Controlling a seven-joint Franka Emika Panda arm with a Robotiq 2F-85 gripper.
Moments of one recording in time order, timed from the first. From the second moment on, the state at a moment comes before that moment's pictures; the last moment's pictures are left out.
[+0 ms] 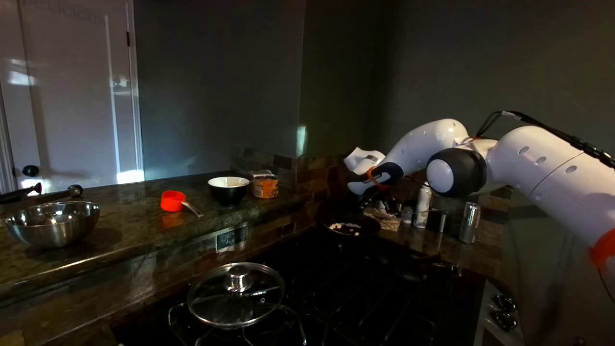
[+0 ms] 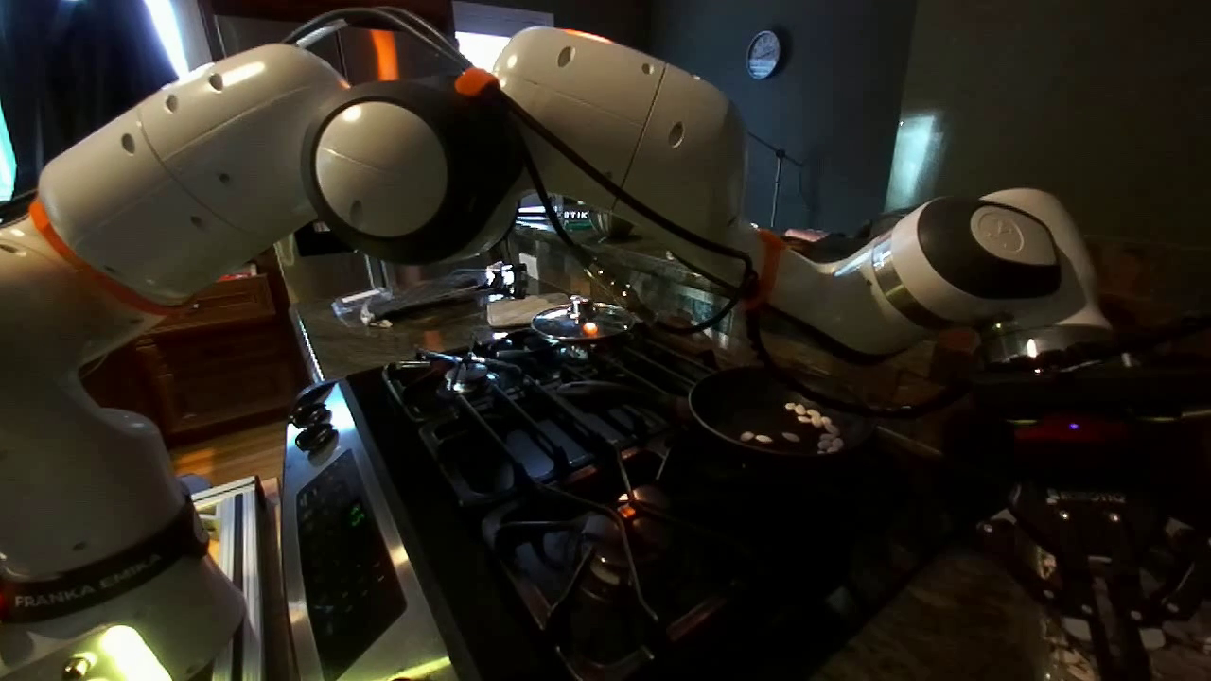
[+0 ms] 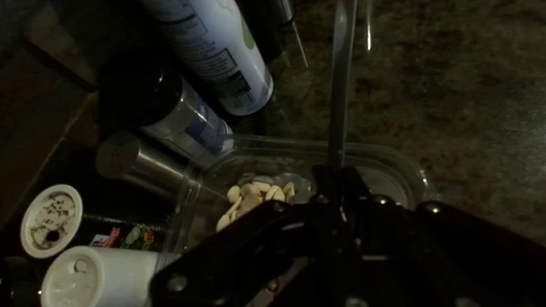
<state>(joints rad) -0.45 1.05 -0.19 -0.90 -0.60 1.75 -0.81</state>
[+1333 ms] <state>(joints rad) -0.52 0.96 -0.16 -0.88 -0.52 1.75 -0.89</state>
